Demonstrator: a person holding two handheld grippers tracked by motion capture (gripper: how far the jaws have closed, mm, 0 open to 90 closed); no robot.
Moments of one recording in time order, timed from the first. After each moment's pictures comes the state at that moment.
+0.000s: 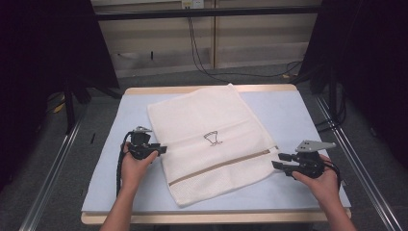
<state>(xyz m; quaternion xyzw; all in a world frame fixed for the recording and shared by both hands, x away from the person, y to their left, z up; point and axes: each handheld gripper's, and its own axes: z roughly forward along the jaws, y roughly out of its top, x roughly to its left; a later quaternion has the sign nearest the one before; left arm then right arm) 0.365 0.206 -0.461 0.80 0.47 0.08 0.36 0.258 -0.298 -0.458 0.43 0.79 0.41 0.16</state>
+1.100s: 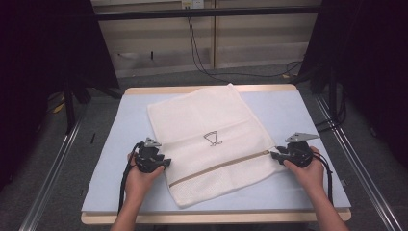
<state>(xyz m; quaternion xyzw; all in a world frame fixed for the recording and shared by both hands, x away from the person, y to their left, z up) 0.331 0.189 -0.471 0.83 0.43 0.11 0.32 0.297 -0.292 -0.482 0.49 0.79 0.33 0.19</state>
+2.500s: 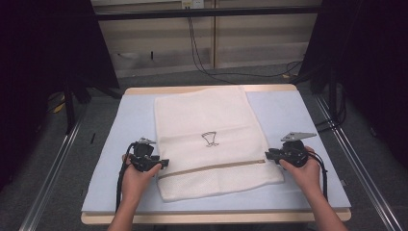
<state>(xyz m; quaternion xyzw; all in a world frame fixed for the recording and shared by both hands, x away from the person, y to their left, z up) 0.332 0.193 -0.467 0.81 0.49 0.08 0.31 0.298 -0.277 -0.476 0.47 0.79 0.37 0.14</state>
